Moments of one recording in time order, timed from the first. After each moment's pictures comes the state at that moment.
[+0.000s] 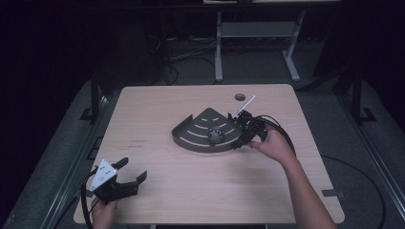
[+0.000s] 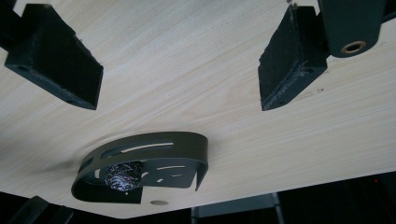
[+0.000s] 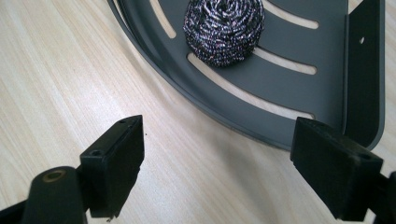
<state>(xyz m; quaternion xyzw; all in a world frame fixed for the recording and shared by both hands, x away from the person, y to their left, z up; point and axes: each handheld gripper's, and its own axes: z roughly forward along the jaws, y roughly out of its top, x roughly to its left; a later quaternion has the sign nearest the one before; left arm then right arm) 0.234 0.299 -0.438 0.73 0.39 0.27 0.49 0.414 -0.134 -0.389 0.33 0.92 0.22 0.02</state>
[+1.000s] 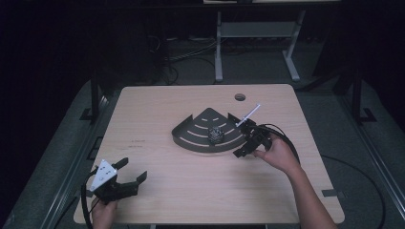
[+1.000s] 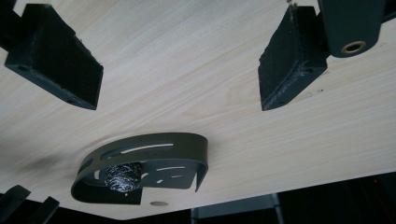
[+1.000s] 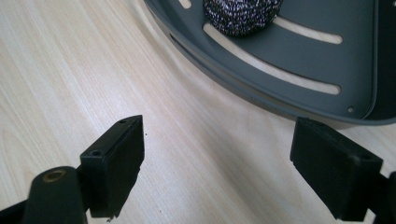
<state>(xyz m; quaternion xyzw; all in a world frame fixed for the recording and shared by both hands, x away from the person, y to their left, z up) 0.234 0.298 -0.438 0.74 0.39 0.27 0.49 0.392 -0.145 -0.402 0.33 0.92 0.22 0.01</state>
